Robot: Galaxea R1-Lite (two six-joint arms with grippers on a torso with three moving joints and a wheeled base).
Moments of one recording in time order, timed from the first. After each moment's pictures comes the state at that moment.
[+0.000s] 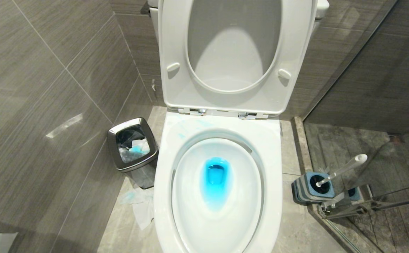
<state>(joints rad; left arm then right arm) 0.00 0.00 0.00 0.00 0.00 0.01 0.01 0.13 -0.71 0.15 -0.13 -0.14</state>
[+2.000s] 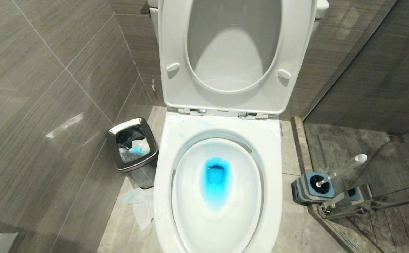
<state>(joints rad) 0.00 0.00 0.00 0.00 0.00 0.01 0.01 0.00 0.00 0.01 -0.01 0.01</state>
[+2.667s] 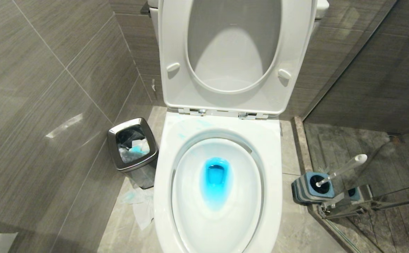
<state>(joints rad) 0.00 0.00 0.00 0.00 0.00 0.01 0.01 0.00 0.00 0.01 -0.01 0.01</state>
